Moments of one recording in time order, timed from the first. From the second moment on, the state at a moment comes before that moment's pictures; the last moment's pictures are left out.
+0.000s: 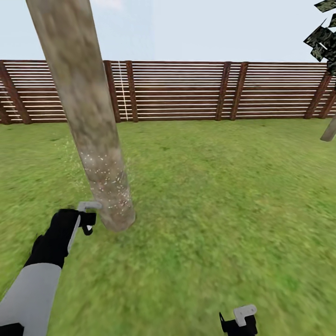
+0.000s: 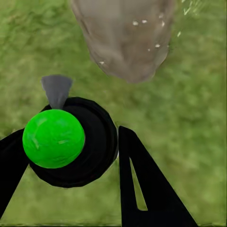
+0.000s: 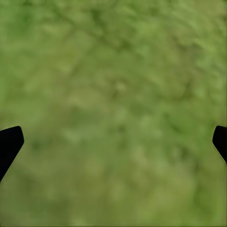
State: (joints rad) left arm -0.77 0.12 0.16 -1.05 -0.23 0.87 -0.13; right arm -0.44 -0.04 -0.08 -0.04 0.32 -0.55 -0.09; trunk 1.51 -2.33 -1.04
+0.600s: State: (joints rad) left arm -0.61 0.12 0.15 -0.94 -0.24 0.58 -0.20; right arm -0.44 -0.04 -0.06 -0.06 0.33 -0.55 -0.09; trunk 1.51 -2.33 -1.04
